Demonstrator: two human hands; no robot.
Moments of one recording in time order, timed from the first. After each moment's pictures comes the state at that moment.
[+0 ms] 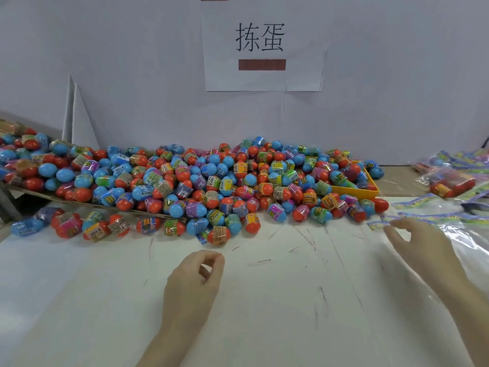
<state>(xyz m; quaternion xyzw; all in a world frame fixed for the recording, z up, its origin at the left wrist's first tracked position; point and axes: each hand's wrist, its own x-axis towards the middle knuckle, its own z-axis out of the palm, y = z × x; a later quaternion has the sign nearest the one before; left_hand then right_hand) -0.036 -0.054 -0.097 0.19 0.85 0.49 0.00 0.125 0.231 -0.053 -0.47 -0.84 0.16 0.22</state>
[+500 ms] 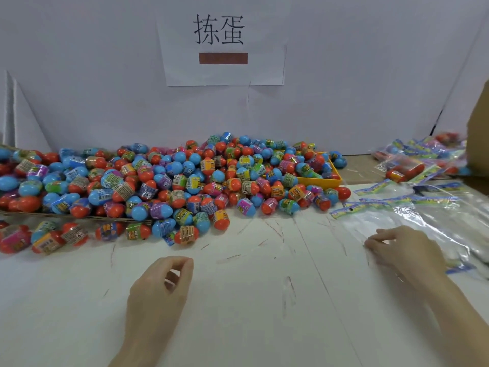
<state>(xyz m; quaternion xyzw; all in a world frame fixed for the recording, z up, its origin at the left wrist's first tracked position) -0.027 -0.055 -0.097 0.21 0.85 0.48 -0.03 0.168 0.244 -0.068 -0.53 -0.82 0.15 0.15</state>
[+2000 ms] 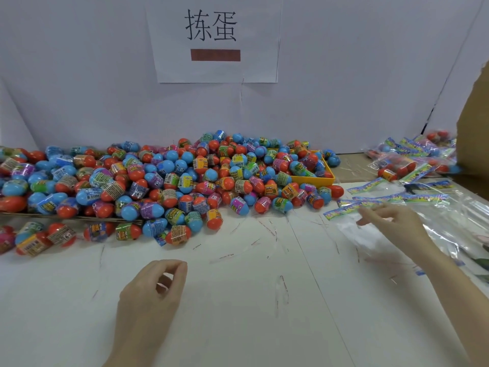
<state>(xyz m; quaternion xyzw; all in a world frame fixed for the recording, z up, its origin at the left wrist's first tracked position) -0.025 -0.054 -0.100 0.21 0.85 0.48 -0.05 0.155 0.267 -0.050 -0.43 -0.80 0.32 0.26</state>
